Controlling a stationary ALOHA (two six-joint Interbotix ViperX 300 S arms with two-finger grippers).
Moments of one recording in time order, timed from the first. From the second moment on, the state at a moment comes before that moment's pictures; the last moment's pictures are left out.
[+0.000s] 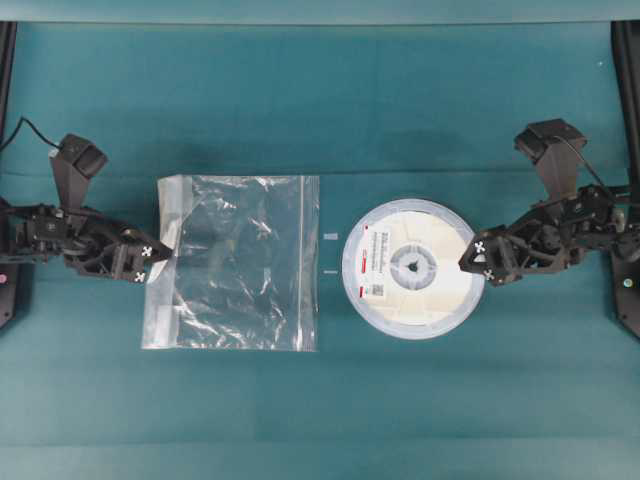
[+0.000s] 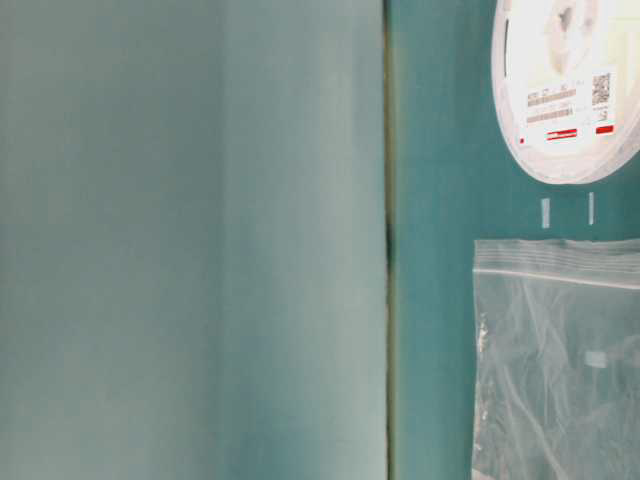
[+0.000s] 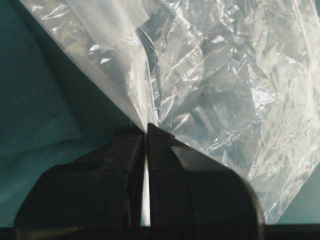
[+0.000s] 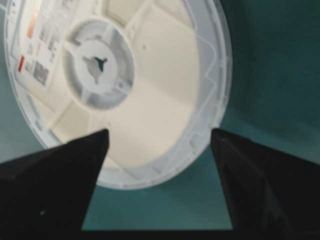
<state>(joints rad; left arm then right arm) 0.15 -0.13 1.30 0.01 -0.41 -0.98 -0.14 -0.38 1.12 0.24 0.24 0.86</state>
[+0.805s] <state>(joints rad) 0.15 -0.22 1.29 0.01 -0.38 -0.95 -0.14 -0.41 1.10 0.21 0.23 0.86</state>
